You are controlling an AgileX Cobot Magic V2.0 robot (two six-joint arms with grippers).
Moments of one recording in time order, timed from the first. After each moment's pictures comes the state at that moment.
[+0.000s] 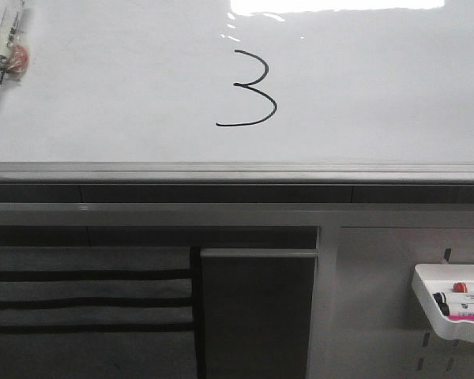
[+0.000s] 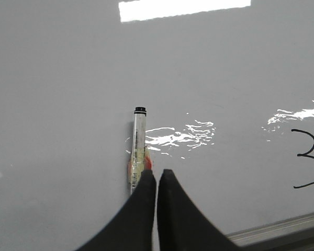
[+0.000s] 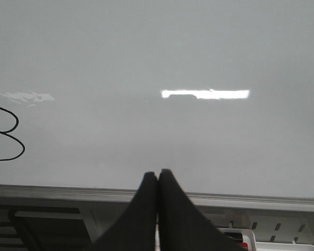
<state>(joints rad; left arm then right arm) -0.24 0.55 -0.51 -0.20 0.11 0.25 -0.03 0.41 -0.68 0.20 0.58 -0.17</state>
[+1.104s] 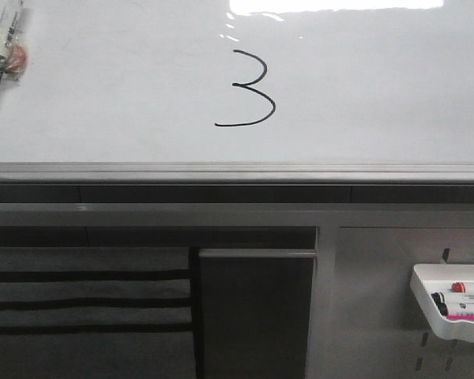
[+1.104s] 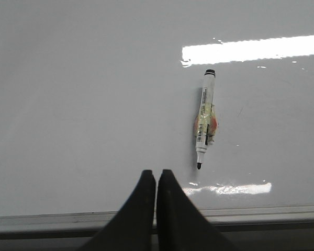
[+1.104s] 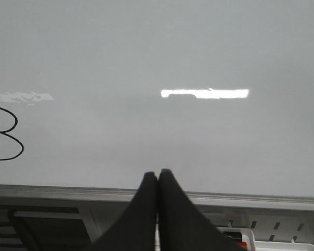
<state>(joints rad) -0.07 0.00 0.01 -0.22 -0.07 0.24 -0.03 0.40 -0.67 0.20 0.58 -0.17</state>
